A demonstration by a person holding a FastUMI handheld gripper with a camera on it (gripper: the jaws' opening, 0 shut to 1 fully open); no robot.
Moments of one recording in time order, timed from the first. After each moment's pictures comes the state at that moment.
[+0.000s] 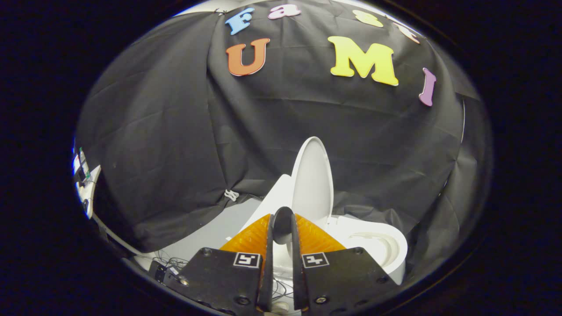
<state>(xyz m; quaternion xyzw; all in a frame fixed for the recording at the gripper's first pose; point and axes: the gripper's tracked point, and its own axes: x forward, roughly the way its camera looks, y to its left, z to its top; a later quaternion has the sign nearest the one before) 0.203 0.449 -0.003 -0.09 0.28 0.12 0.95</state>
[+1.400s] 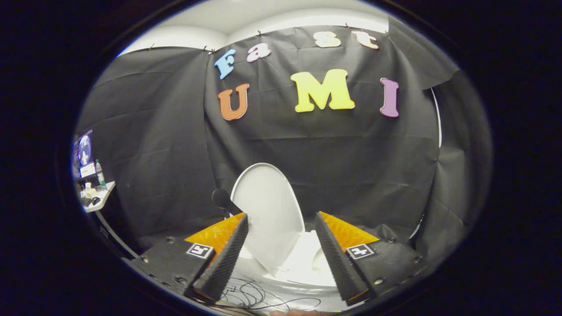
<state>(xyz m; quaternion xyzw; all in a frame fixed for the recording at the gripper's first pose) 0.113 0.265 0.060 -0.04 0.13 0.14 0.98</state>
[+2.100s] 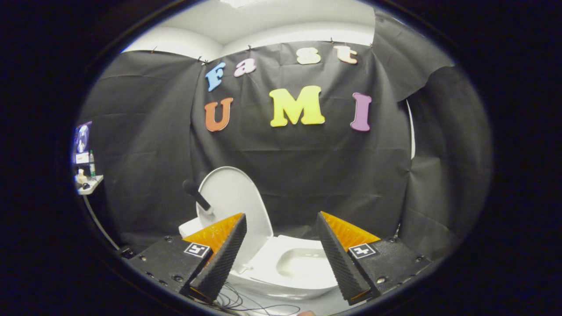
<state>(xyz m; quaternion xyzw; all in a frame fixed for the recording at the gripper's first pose) 0.080 0.151 0.060 -0.05 0.05 0.10 0.99</state>
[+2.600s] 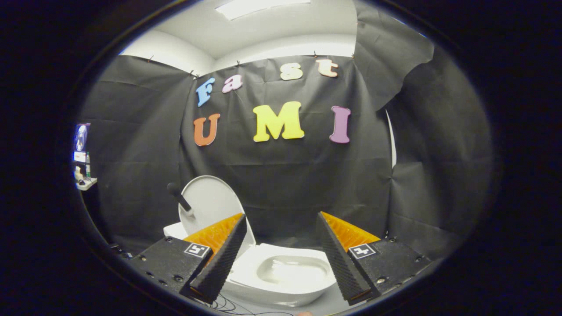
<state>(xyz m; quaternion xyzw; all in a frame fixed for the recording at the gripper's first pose) 0.059 0.076 0.053 -0.03 -0.01 0.07 1.00</state>
